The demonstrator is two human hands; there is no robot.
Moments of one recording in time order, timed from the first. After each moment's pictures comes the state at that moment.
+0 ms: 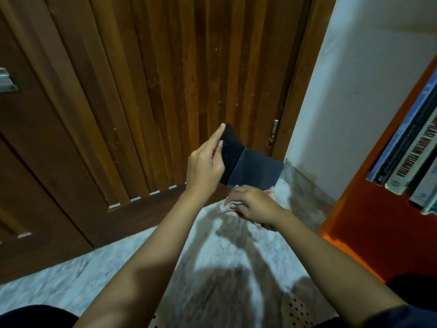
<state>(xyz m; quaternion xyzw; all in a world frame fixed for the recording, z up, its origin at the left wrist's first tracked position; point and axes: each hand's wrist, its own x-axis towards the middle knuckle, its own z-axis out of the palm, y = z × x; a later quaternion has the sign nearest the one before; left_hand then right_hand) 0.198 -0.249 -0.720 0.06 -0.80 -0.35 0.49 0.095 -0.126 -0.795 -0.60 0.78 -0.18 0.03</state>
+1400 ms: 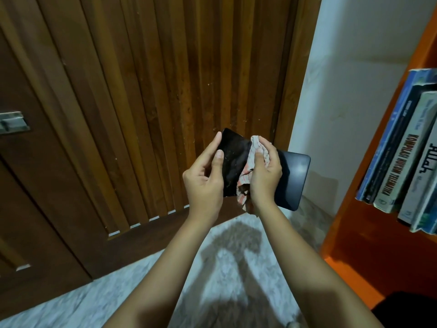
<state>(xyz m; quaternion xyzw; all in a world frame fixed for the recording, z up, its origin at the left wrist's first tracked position) 0.213 -0.207 -0.667 0.03 -0.66 -0.52 0.54 0.103 -0.159 -0.692 -0.18 0.60 -0.77 -0.16</state>
